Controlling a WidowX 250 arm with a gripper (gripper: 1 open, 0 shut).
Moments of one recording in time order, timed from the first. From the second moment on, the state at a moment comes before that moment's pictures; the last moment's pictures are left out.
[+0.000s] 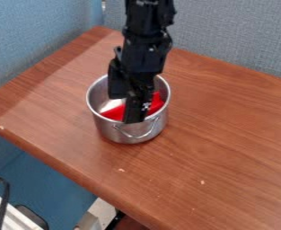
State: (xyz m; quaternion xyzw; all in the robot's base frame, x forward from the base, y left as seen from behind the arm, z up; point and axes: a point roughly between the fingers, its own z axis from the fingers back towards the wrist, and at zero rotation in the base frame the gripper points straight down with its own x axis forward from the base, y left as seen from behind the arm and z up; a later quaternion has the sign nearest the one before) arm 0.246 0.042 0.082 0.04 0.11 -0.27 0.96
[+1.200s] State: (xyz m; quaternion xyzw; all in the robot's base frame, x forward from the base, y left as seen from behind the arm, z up) arm 0.253 0.050 0.066 0.04 0.09 -0.26 0.96
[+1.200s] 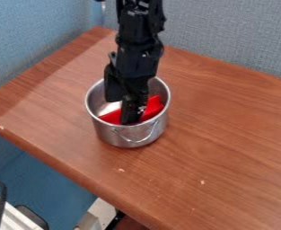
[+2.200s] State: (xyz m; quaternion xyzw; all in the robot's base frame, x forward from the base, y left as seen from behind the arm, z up) arm 0.255 0.050 0.060 0.04 0.09 -0.26 0.96
